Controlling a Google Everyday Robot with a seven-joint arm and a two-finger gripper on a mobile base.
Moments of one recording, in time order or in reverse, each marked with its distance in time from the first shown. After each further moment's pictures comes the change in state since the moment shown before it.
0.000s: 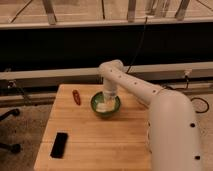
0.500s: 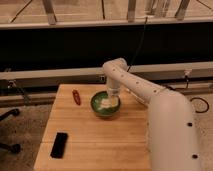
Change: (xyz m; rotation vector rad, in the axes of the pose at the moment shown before) arm 0.030 -0.022 -0.002 0.078 0.035 0.075
